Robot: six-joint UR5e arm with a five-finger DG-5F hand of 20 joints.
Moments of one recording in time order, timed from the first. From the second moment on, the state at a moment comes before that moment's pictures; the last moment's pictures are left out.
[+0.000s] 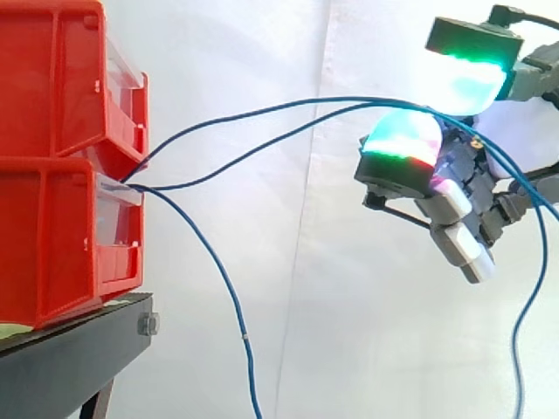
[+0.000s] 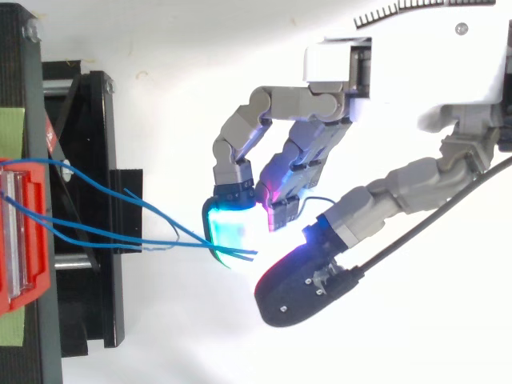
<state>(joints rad) 0.07 -2.16 -1.08 -3.31 -1.46 -0.17</state>
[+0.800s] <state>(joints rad) 0.07 -2.16 -1.08 -3.31 -1.46 -0.17</state>
